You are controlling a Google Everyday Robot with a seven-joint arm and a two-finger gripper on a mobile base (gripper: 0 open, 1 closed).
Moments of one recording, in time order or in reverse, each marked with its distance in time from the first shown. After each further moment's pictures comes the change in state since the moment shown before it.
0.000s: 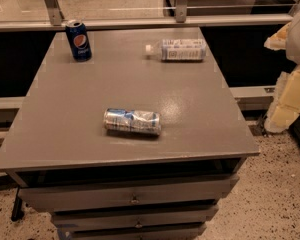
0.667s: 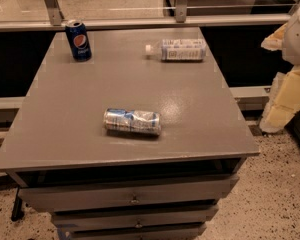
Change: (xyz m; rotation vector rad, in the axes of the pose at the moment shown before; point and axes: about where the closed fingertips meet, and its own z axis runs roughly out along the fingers) arm -0.006 0.001 0.002 0.004 -0.014 0.004
